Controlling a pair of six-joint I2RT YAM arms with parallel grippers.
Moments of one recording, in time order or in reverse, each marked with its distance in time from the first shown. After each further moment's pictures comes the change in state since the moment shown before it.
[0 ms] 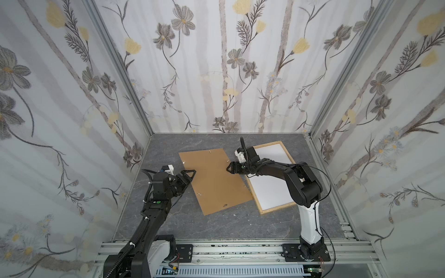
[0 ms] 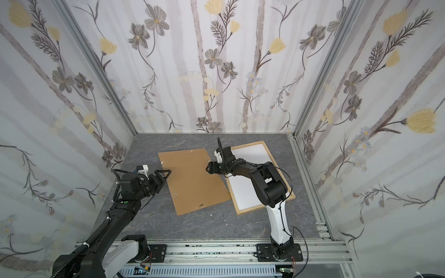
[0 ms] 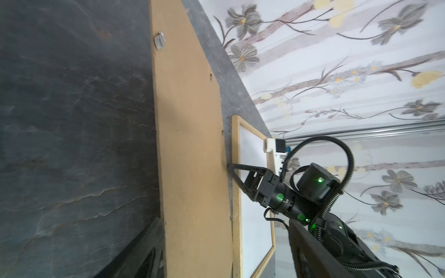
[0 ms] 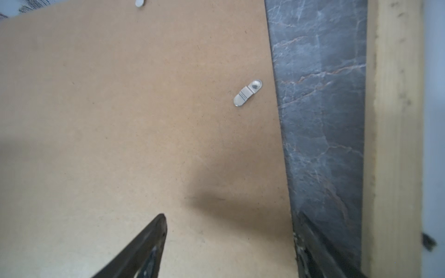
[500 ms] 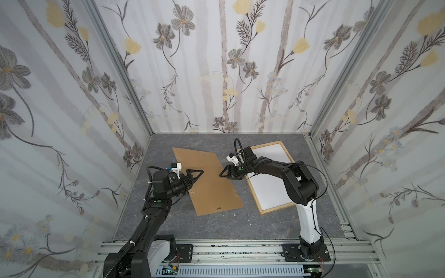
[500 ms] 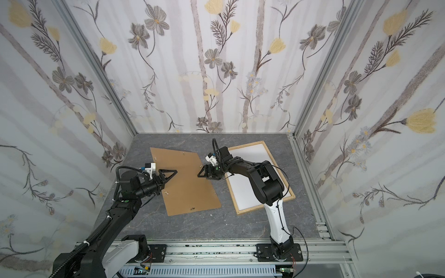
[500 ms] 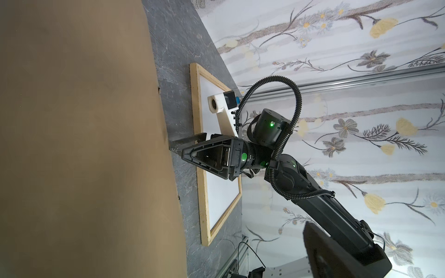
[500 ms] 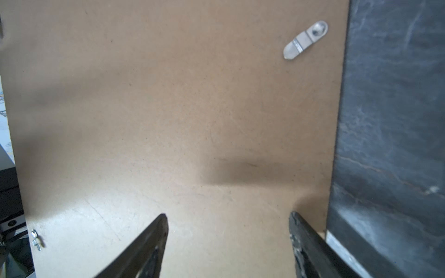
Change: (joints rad) left arm 0.026 -0.008 0.064 -0.096 0.232 0.022; right arm 0.001 0.039 0.067 -0.134 -0.367 0.011
